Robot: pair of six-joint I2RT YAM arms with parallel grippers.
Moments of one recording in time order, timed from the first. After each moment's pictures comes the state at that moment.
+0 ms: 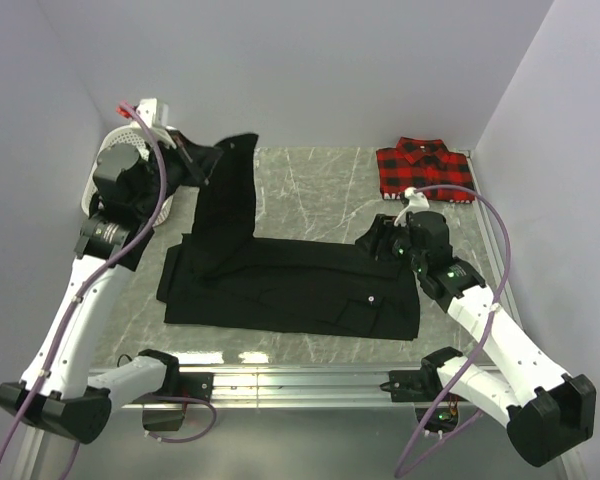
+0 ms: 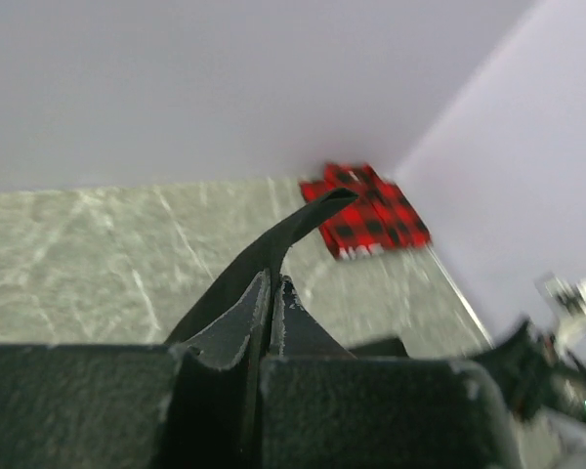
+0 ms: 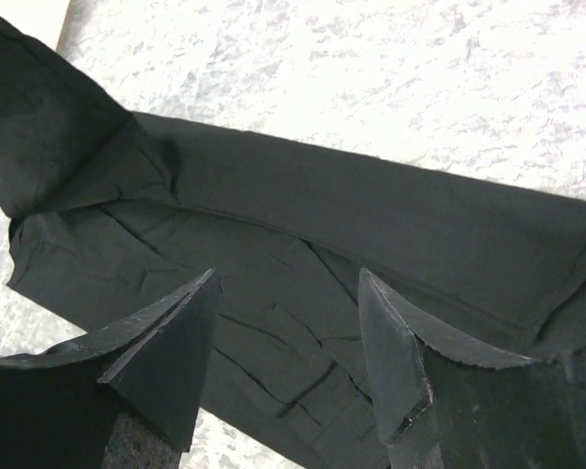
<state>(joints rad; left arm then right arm) -0.28 1.11 1.38 -0.25 0.15 -0.42 0.39 0.94 0.76 -0.29 -0.09 0.44</state>
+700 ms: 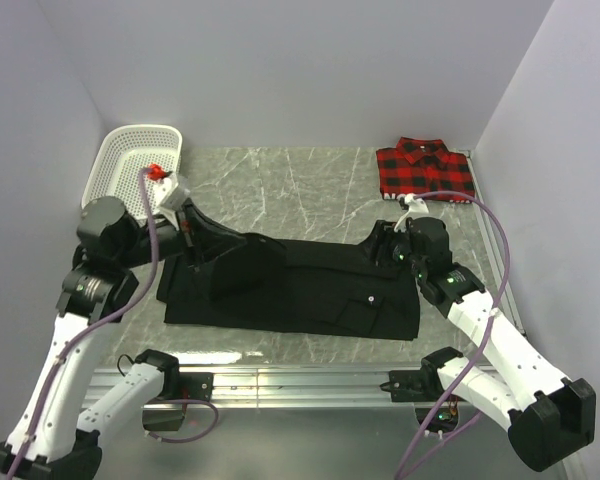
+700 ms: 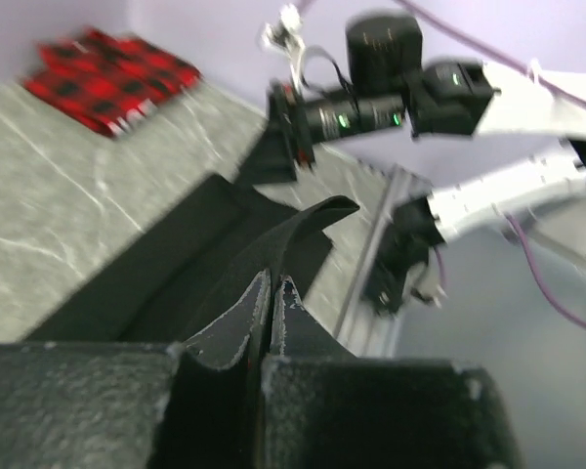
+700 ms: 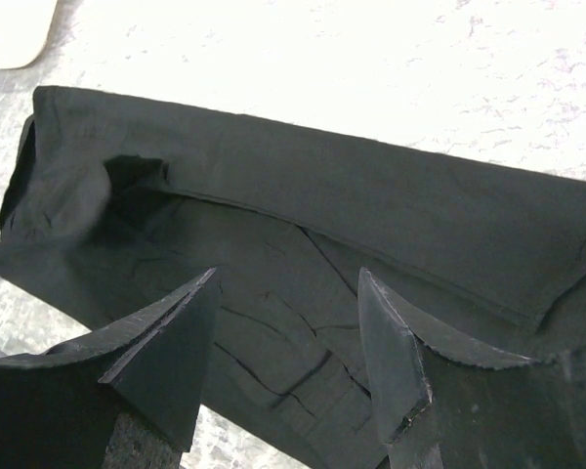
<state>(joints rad) -0.28 0.79 1.14 -0.38 0.89 -0.26 0.39 0.90 0.69 -0.27 -0.10 0.44</state>
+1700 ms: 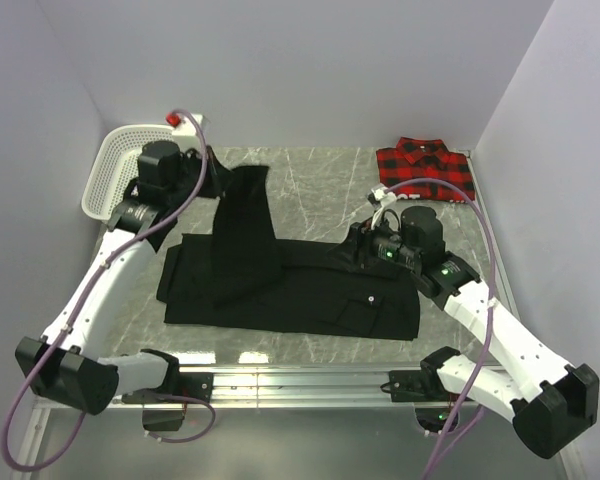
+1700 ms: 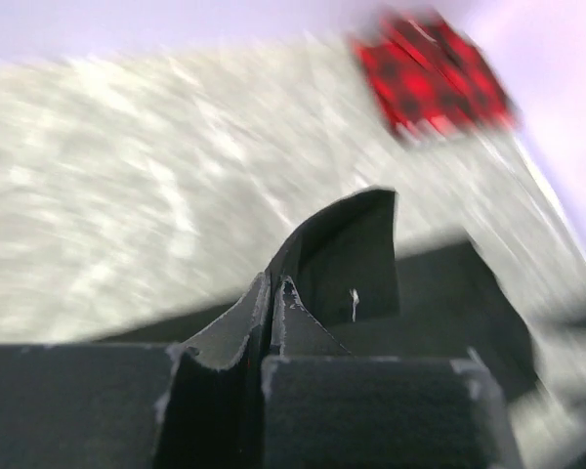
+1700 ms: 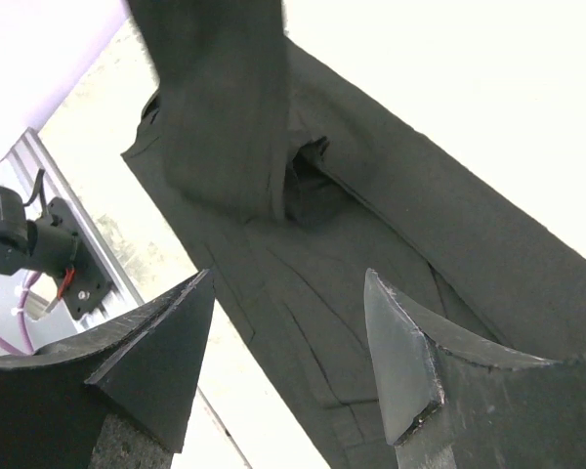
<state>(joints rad) -0.30 1.21 1.27 -0.36 0.24 -0.28 0.49 0.97 0.81 -0.21 -0.43 0.26</state>
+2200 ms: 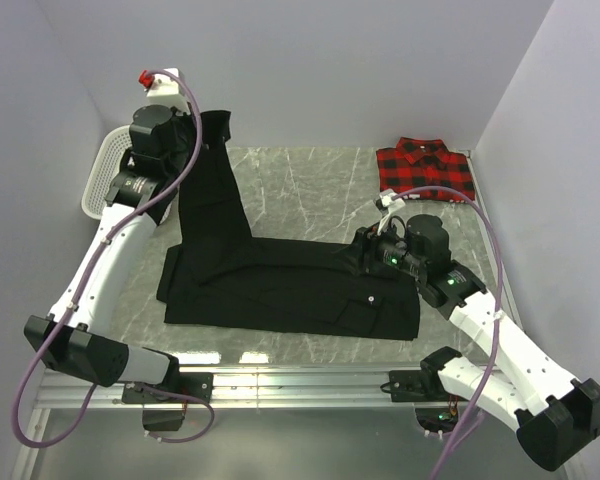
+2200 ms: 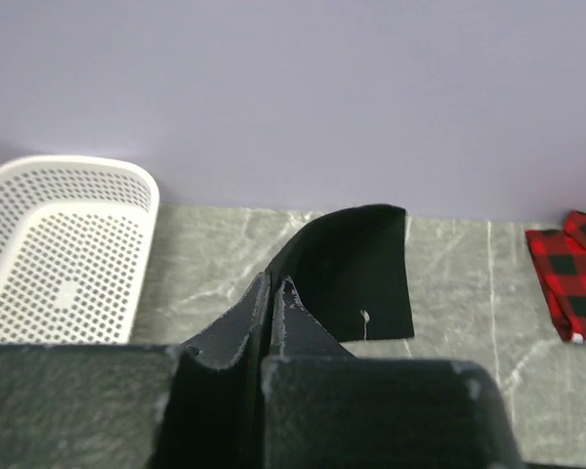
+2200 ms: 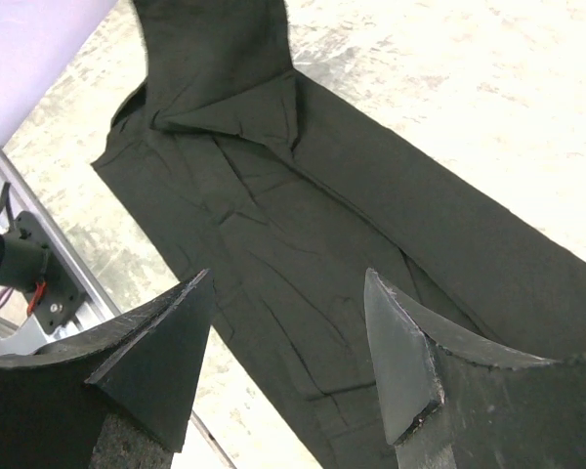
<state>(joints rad) -0.29 1.37 1.55 -0.29 -0.25 -0.17 0.49 0.89 0.76 -0.22 -0.35 0.26</state>
